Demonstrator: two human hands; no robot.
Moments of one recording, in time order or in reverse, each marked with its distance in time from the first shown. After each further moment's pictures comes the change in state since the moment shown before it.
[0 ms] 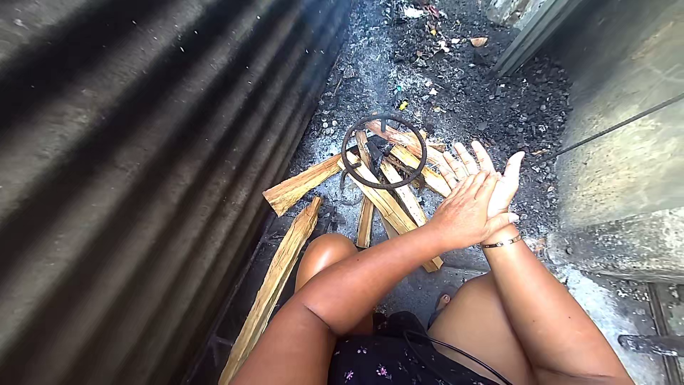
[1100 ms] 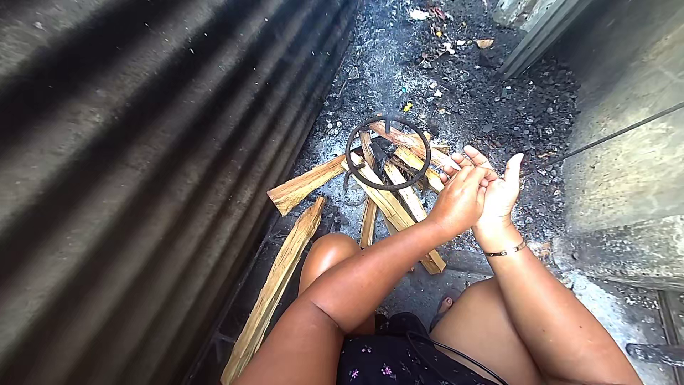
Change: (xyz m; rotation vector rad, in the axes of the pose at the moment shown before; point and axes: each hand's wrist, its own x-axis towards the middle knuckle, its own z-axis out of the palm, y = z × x) left_hand 0.008 -0.016 -0.002 -0.154 0.334 -0.011; right_hand 0.004 -0.010 0.031 0.206 -0.187 -0.006
